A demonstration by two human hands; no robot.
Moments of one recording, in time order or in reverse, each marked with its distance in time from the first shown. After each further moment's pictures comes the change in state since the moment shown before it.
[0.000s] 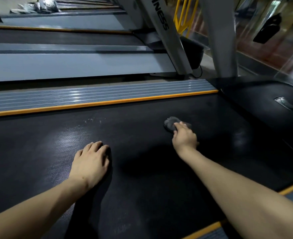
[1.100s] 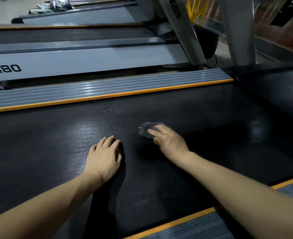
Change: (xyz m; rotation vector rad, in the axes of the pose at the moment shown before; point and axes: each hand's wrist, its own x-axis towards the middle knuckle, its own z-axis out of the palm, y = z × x) left_hand -0.045 -0.006 -0.017 0.037 -0.048 0.007; right_hand -0.082 -0.054 0.029 0.124 0.018 -0.636
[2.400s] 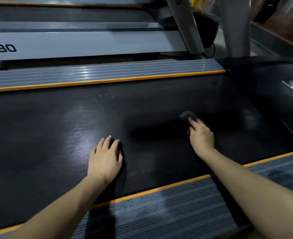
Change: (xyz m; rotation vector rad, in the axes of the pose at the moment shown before) left_hand -0.075 0.046 0.005 -0.072 -0.050 -0.114; right_hand -0.076 0.070 -0.087 -0.083 -0.009 0.576
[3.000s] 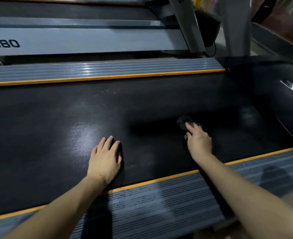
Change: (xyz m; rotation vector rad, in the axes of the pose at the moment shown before) left_hand -0.025 -0.004 0.007 0.003 -0.011 0.026; right_hand -0.041 -0.013 -0.024 0.001 -0.061 0.048
